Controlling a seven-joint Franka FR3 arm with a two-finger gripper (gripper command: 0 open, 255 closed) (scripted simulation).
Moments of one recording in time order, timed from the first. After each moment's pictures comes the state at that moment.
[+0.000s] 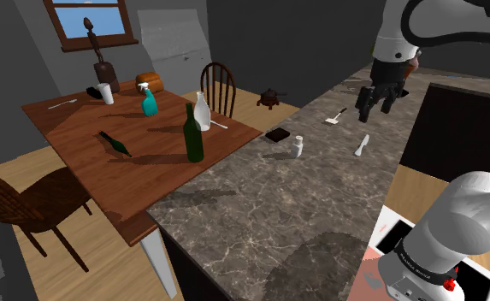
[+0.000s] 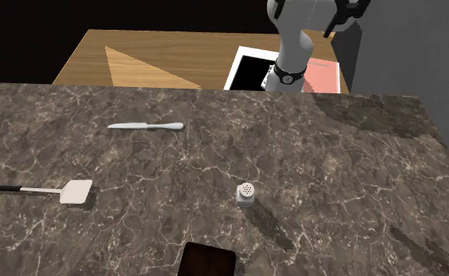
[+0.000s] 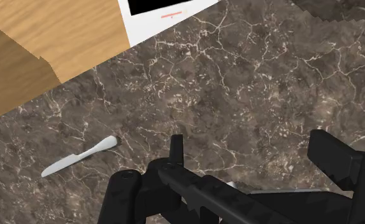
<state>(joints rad) -0.01 -0.81 -0.03 -2.36 -0.12 1.49 0.15</state>
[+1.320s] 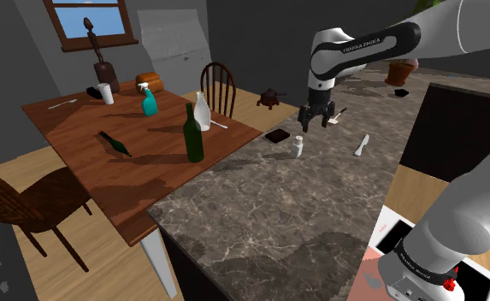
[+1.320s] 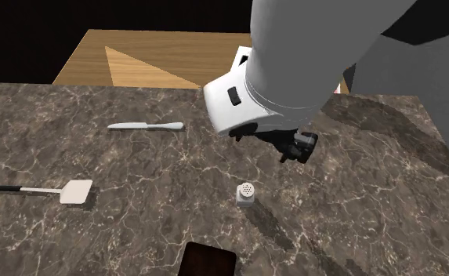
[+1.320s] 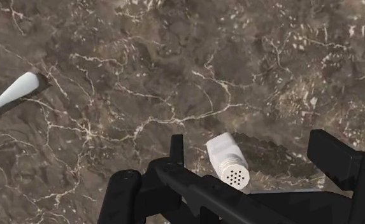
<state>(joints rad) -0.01 -0.14 -0.11 -2.15 -0.03 1.90 0.12</state>
